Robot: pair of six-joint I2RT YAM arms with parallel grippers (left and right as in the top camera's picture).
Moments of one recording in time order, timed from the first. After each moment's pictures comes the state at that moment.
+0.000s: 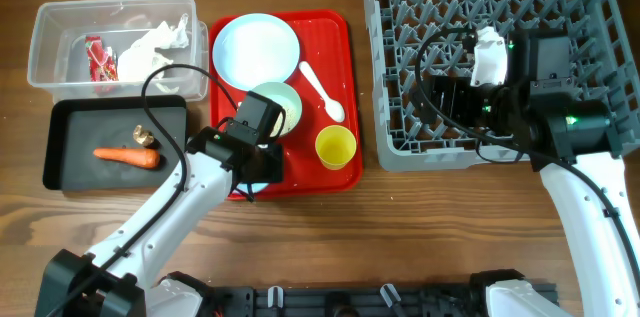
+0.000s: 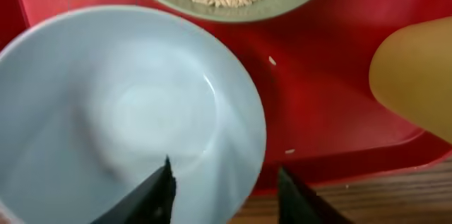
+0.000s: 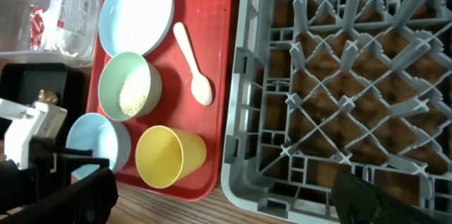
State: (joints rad) left arm -0.46 1.41 0.87 -0.79 0.00 -0.44; right arm 0.11 1.25 1.24 -0.94 -0.36 0.18
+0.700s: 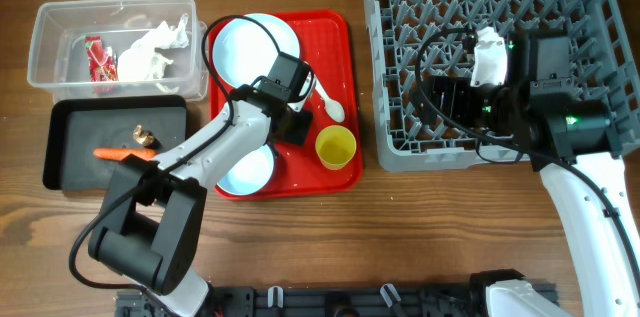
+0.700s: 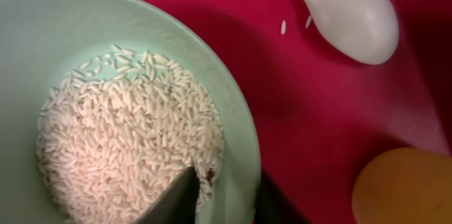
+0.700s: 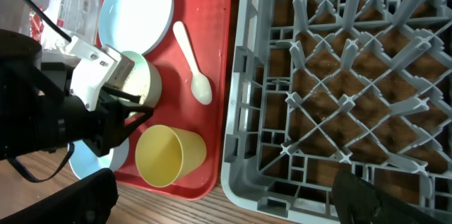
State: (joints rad) left arm -0.47 1.78 1.10 -0.57 -0.01 -0.08; right arm 0.11 1.25 1.24 -0.94 -0.36 0.18
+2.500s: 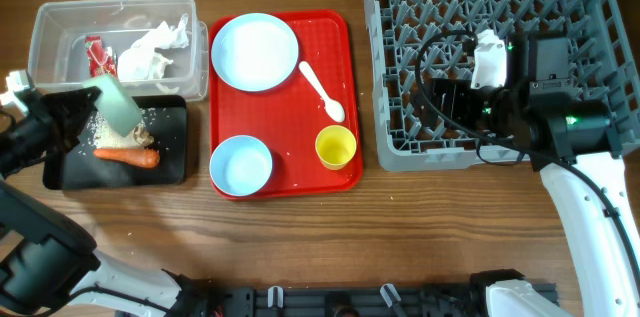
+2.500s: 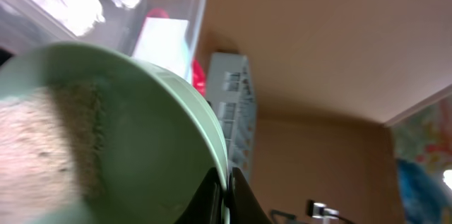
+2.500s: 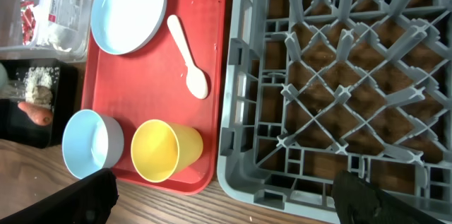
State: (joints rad) left arm 0.86 1.86 1.36 -1.12 1.31 0.11; right arm 0.11 1.25 1.24 -0.96 -0.35 0.18
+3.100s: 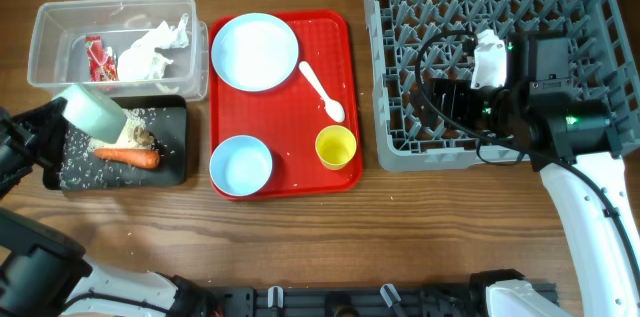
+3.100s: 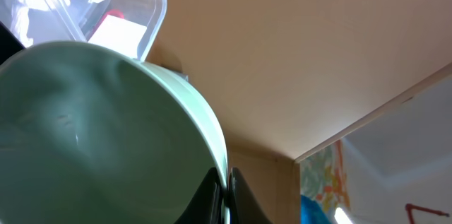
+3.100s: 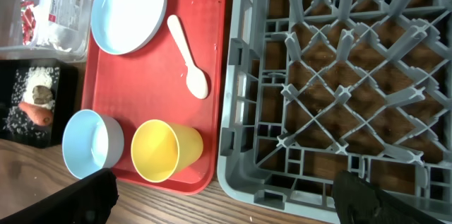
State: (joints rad) left arm 1.01 1.86 1.36 -1.38 1.48 0.11; right arm 0.11 1.25 1.24 -0.97 -0.35 0.18
